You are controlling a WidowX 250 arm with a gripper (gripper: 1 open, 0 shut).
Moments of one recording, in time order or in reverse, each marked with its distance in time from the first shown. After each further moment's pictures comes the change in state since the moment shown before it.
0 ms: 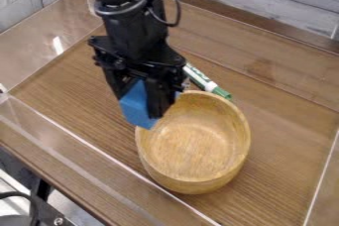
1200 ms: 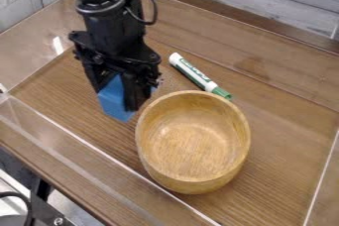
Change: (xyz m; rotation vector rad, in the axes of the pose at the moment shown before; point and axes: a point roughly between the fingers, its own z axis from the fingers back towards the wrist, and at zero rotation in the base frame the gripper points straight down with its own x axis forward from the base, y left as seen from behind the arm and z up) arm 0.002 0.034 -0.005 0.072 0.009 0.020
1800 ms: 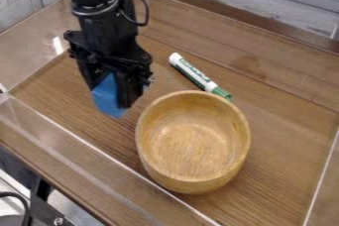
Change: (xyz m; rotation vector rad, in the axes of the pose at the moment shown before) arm 0.005 0.014 -0.006 0.030 -0.012 0.009
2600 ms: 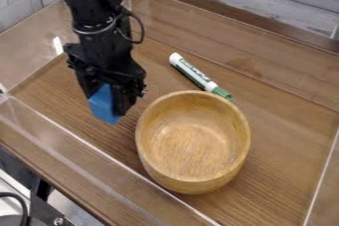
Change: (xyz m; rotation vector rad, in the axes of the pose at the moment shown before) arm 0.004 0.017 -0.025 0.045 0.004 0.011
